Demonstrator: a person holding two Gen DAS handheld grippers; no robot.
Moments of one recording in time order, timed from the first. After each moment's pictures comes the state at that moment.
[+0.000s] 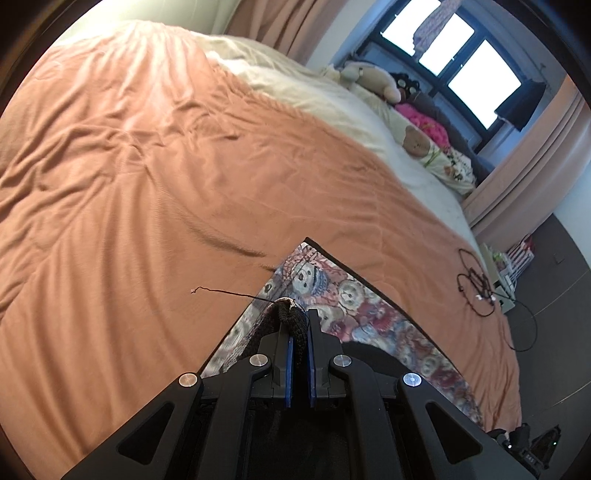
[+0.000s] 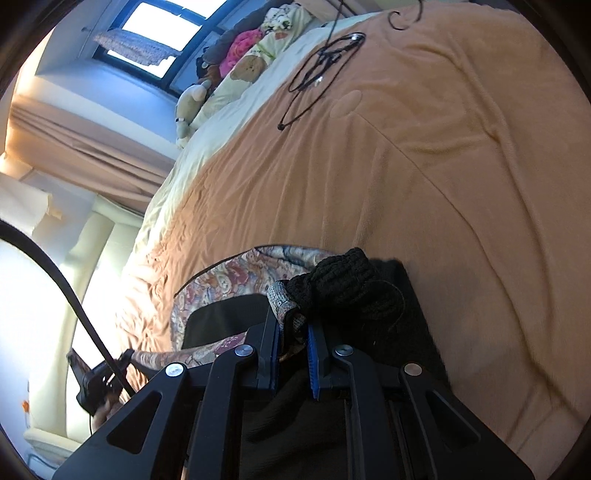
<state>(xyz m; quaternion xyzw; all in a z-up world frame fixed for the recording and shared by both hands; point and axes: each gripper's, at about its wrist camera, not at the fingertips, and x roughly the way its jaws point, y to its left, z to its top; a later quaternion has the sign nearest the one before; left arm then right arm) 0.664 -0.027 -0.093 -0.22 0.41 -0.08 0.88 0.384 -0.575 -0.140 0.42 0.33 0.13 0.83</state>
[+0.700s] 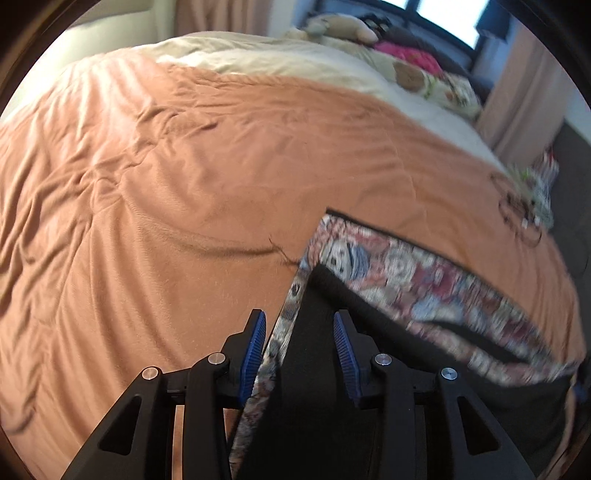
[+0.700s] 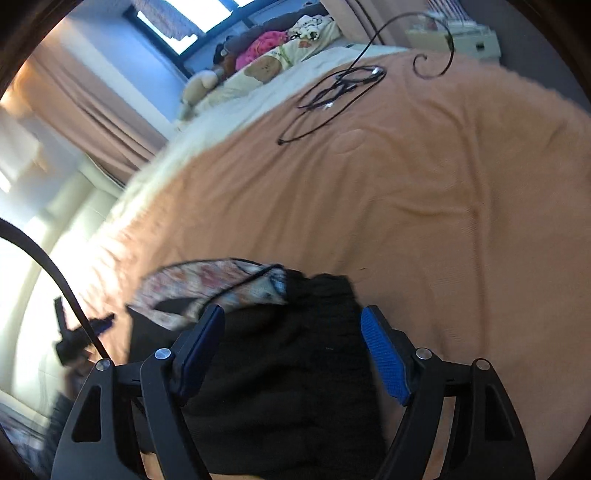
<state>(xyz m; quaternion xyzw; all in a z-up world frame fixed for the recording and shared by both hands) 0.701 -0.050 -0.119 -0.04 0.47 -0.09 0.88 0.361 -0.590 -0.101 0.29 0.35 0.08 0.89</state>
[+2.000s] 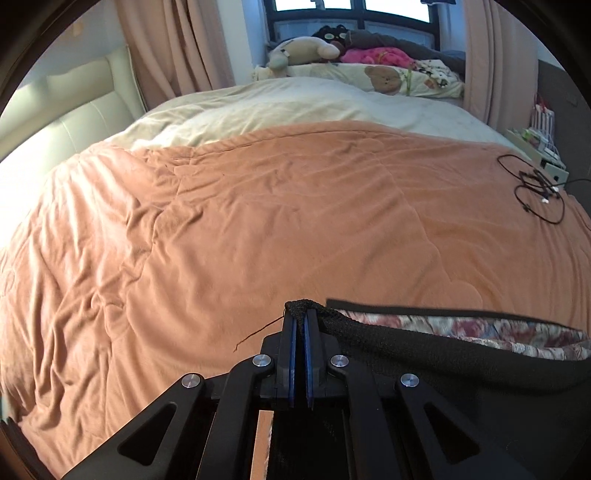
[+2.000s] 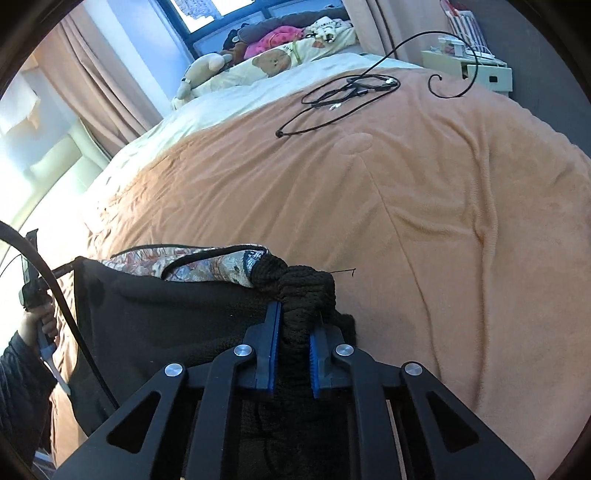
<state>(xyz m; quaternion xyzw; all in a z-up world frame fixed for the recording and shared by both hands) 0.759 -0.091 -0.085 0.09 0.40 -0.07 0.91 0.394 -0.555 -0.103 0.24 0.35 0.08 0.90</state>
